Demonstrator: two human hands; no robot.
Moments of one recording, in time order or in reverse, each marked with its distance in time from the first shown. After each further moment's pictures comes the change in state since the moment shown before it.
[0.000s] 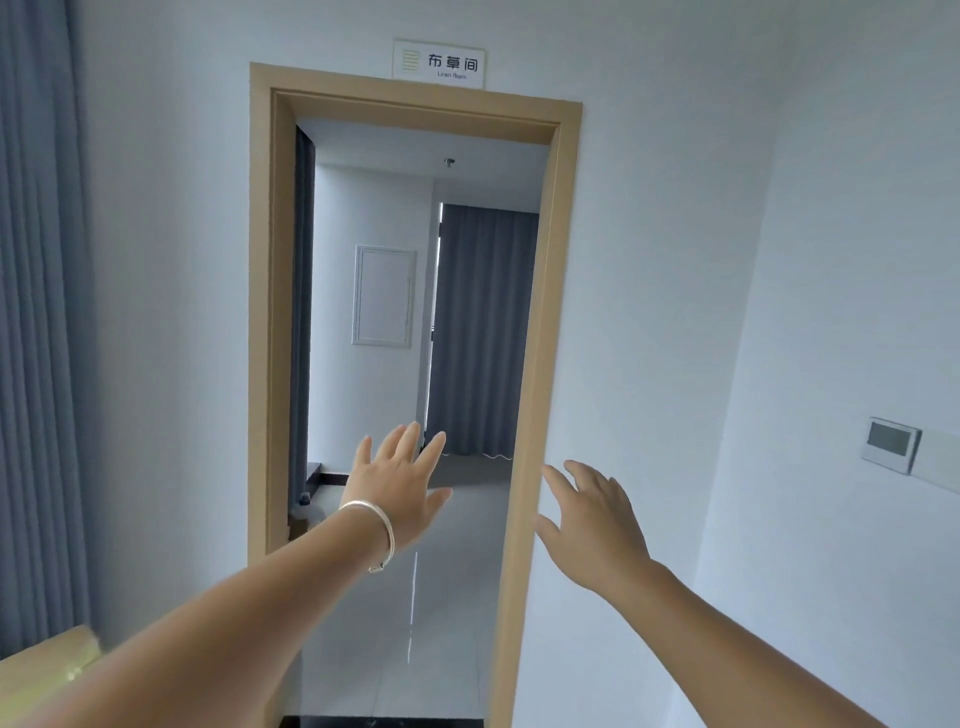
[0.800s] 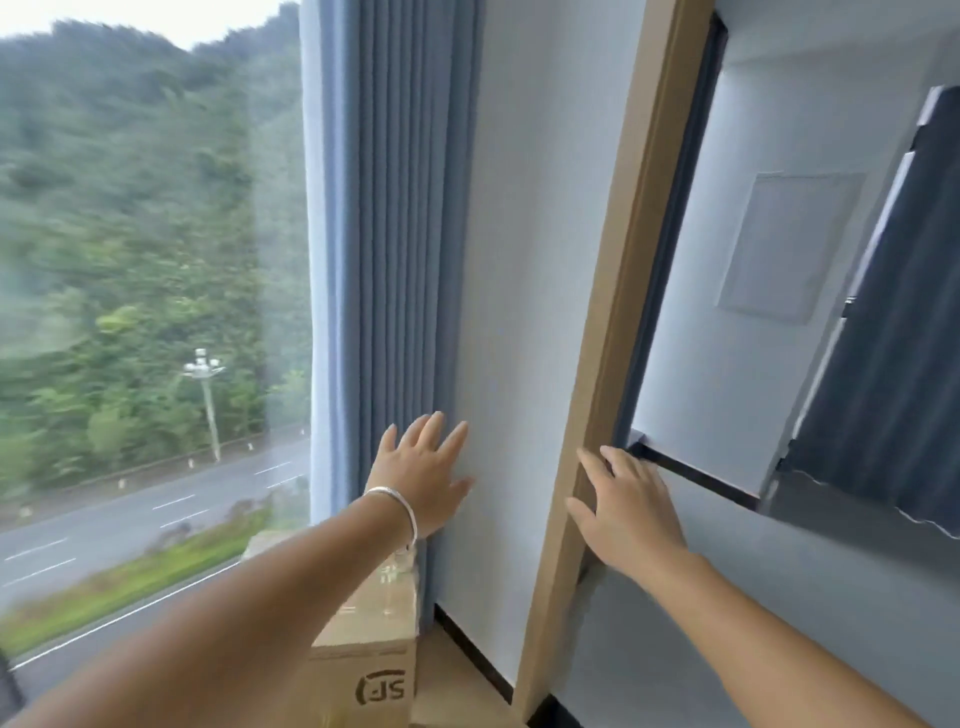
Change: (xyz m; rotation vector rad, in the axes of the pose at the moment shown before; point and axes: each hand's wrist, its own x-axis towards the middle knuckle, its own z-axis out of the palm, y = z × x) left_hand 0.025 -0.350 0.196 0.236 -0.242 -0.718; right_hand 0.334 -0.306 0.302 0.301 -0.146 -0.652
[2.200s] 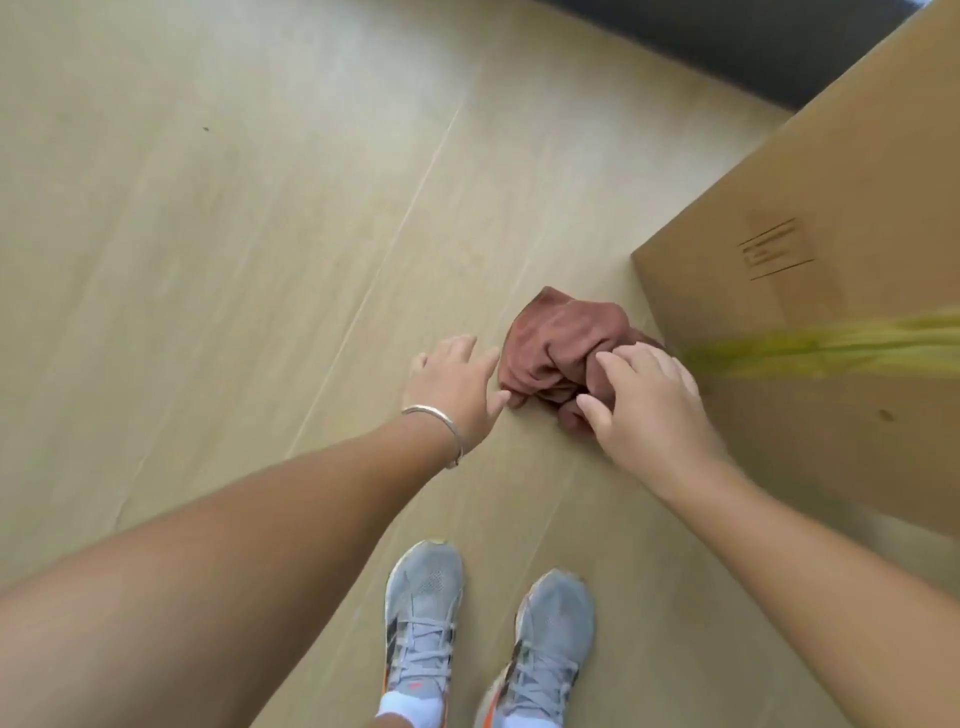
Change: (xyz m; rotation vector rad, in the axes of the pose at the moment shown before) left_hand -0.463 -0.104 0.869 -0.386 -0.753 -1.308; right_hand -0.192 -0.335 0.932 0.142 -0.884 -1.126
